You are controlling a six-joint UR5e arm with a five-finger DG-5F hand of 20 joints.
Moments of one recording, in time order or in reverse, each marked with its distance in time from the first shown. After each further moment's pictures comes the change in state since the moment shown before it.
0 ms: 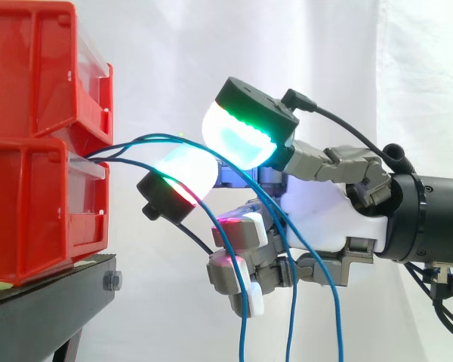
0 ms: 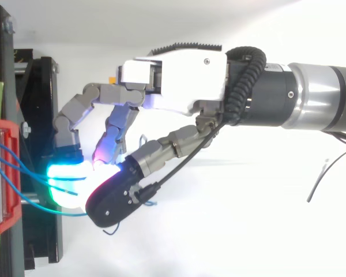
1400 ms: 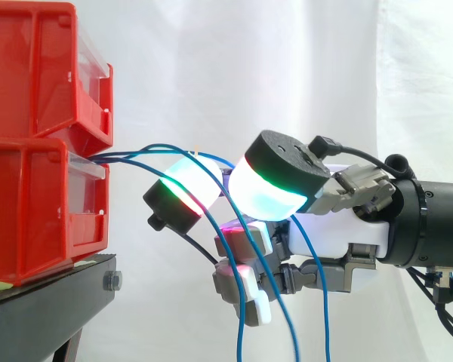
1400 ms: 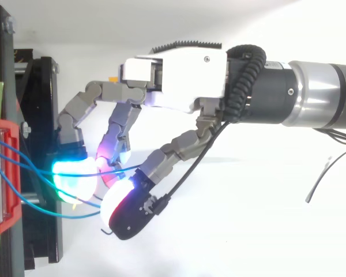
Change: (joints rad) arm -0.005 -0.001 -0.001 -0.016 -0.005 0.008
